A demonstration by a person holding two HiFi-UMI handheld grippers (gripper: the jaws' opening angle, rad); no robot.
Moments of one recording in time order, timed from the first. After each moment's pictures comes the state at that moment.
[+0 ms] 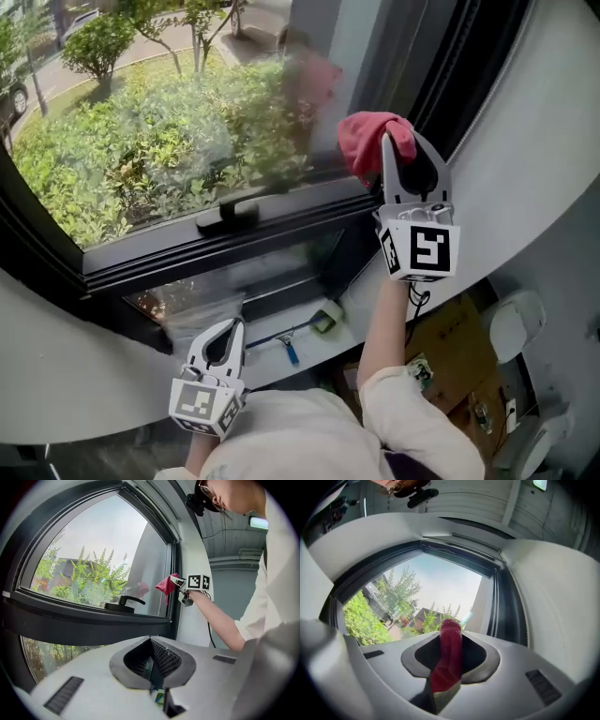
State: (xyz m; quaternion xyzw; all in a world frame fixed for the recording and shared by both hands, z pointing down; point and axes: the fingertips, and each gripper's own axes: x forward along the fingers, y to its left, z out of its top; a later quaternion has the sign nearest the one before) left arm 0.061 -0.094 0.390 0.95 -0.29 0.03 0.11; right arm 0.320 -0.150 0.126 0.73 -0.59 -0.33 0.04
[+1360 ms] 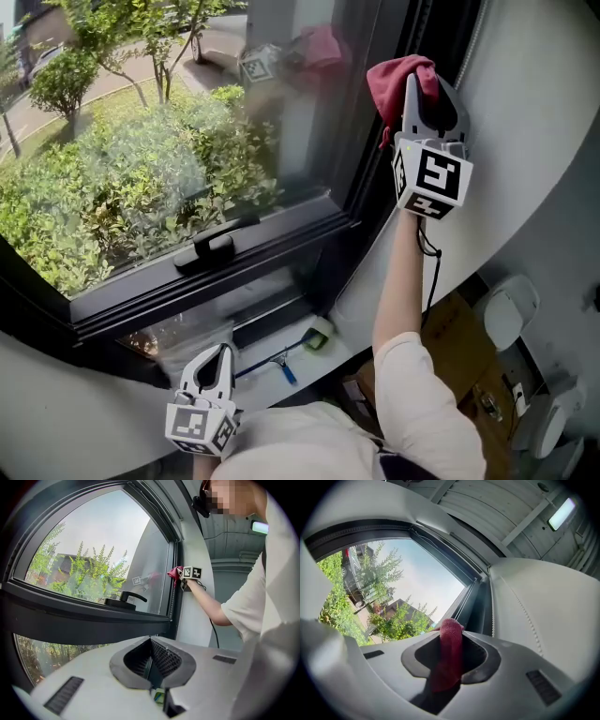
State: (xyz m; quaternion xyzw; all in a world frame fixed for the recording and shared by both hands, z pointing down) left arm 0.067 -0.111 0.396 0.96 -0.27 0.03 0.12; right arm 0.415 -0.146 0.005 0.81 -0.41 -0.41 0.06
